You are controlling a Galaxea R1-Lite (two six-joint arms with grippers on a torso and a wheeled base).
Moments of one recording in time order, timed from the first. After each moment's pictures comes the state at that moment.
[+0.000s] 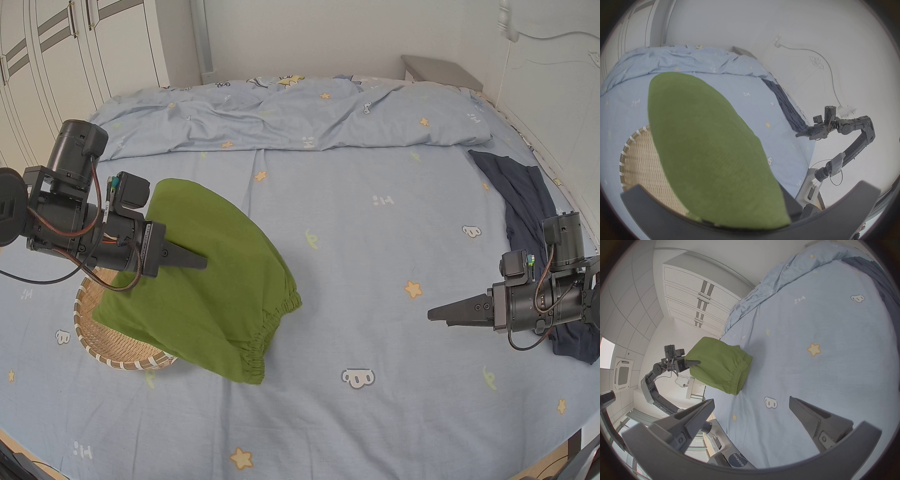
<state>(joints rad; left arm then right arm) -0.27 1.62 -1.33 0.40 -0.50 0.01 0.25 1.57 -0.76 -0.13 0.71 0.31</state>
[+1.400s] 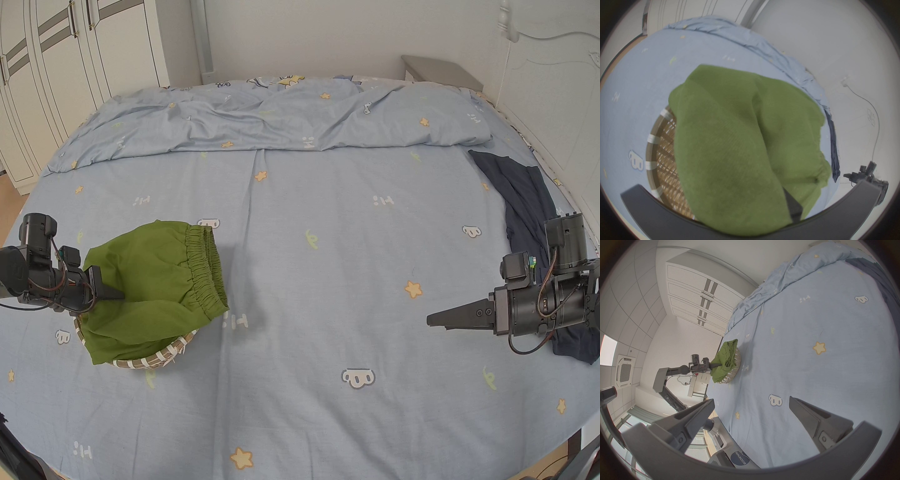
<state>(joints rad) 0.25 1.78 -0.99 0.03 -0.51 -0.18 0.27 1.54 -0.75 -0.13 0.72 0.32</state>
